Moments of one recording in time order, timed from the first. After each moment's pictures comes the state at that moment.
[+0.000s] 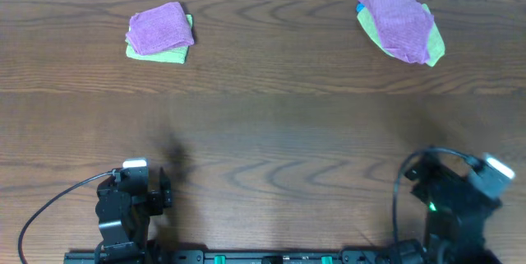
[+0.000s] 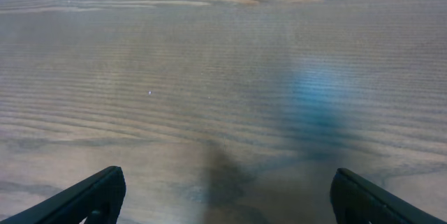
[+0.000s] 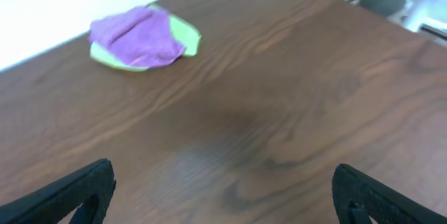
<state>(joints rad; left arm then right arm) 0.14 0.01 0.16 -0.74 -0.03 0.14 0.25 0.35 0.71 -0.97 0.69 0.62</state>
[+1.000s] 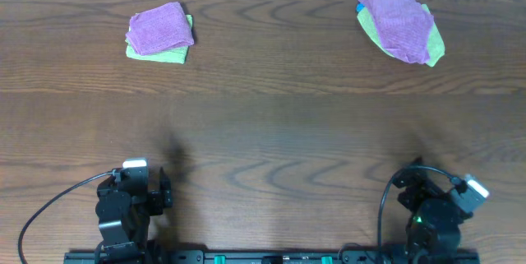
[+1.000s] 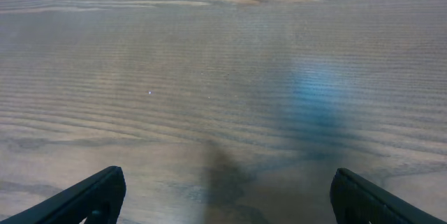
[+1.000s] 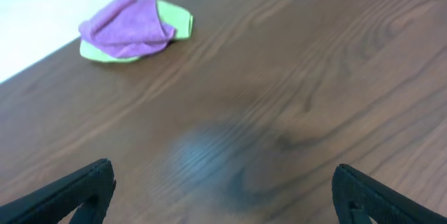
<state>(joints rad) 0.14 0.01 0.16 -0.74 -0.03 0.14 0.09 0.01 0.28 -0.77 0.53 0.61</state>
